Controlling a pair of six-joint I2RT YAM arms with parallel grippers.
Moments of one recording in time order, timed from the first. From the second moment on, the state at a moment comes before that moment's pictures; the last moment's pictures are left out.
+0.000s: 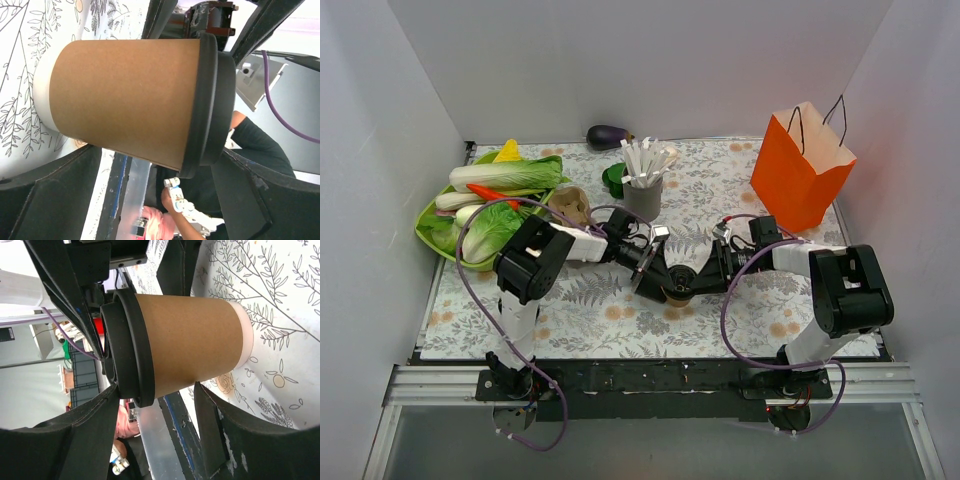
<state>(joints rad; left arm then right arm) -0.60 2.06 1.09 0.02 1.30 -0.61 0.18 1.61 0.68 -0.27 -1.22 0.24</state>
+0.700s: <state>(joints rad) -0.58 2.08 1.02 0.25 1.37 -0.77 0.18 1.68 0.82 -0.27 -1.19 0.17</state>
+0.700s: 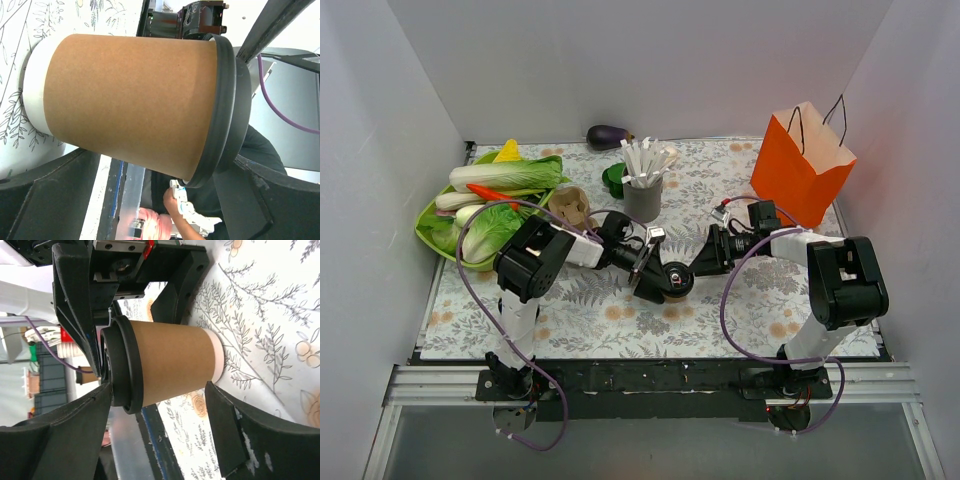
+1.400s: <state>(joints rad) -0.57 2.08 1.01 0.44 1.29 -0.92 0.18 1.74 0.84 -0.14 -1.18 0.25</state>
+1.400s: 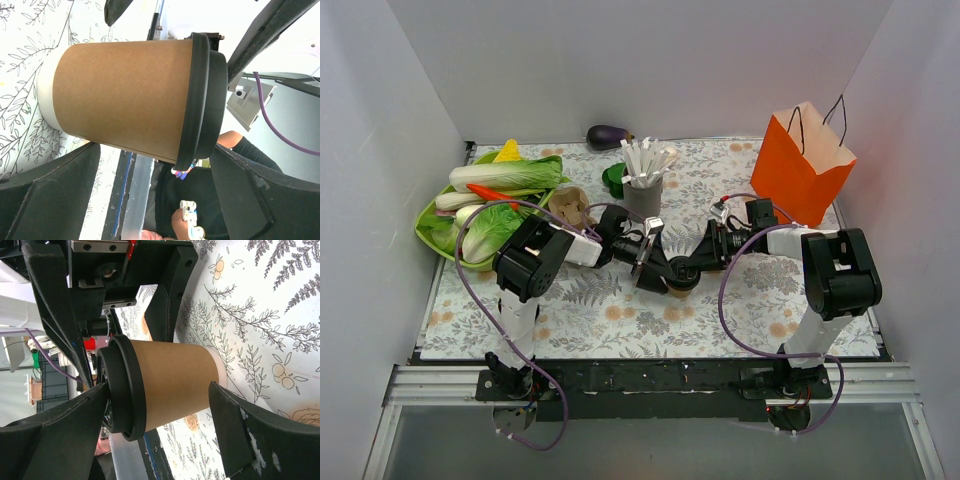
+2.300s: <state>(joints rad) -0.55 2.13 1.02 0.57 1.21 -1.18 0.16 1.76 0.82 -0.10 -1.20 0.28</state>
